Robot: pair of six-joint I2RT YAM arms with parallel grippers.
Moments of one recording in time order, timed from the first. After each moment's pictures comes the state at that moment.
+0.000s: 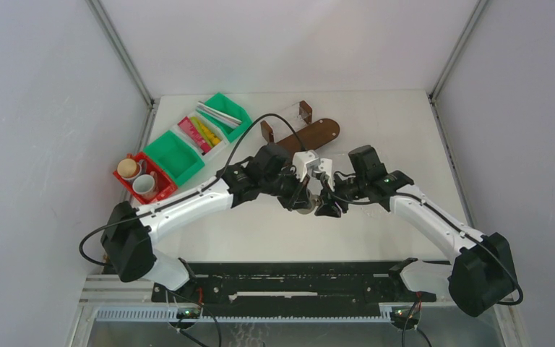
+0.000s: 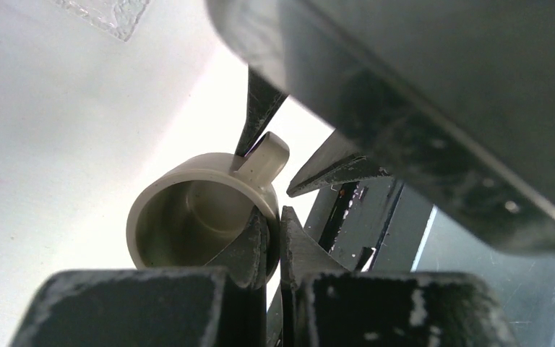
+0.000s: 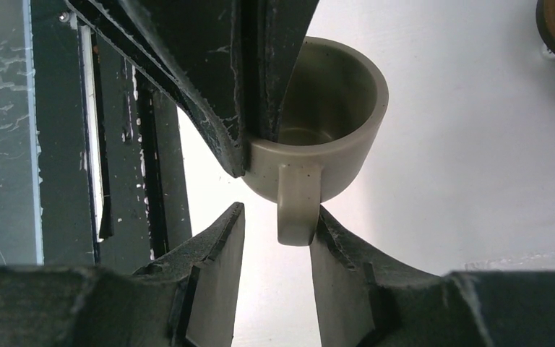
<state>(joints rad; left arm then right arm) -0.89 1.47 1.16 -0.38 0.43 -0.16 0.49 1.21 0.85 -0.54 -0.81 -0.53</state>
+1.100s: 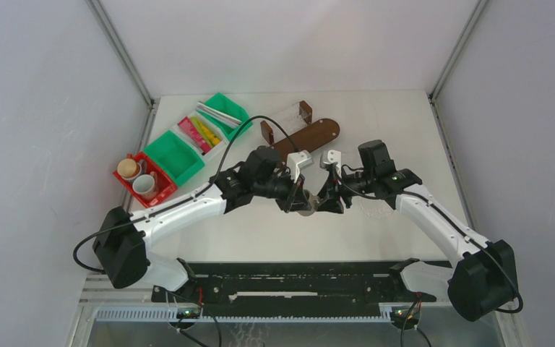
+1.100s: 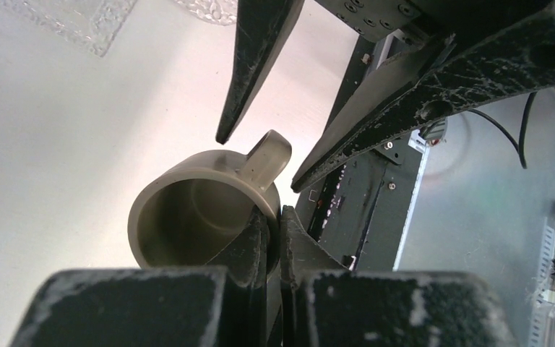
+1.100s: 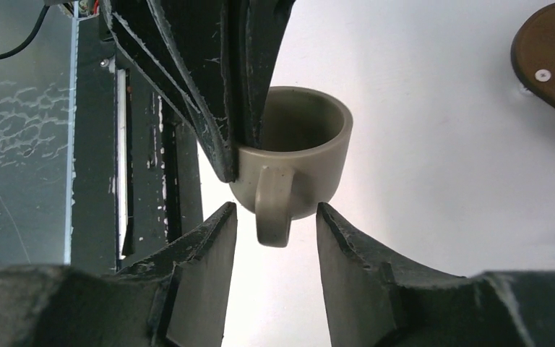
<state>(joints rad) -0.86 1.41 1.05 -0.23 0.50 -0.22 0.41 1.18 0.87 -0.53 -0.94 -0.50</state>
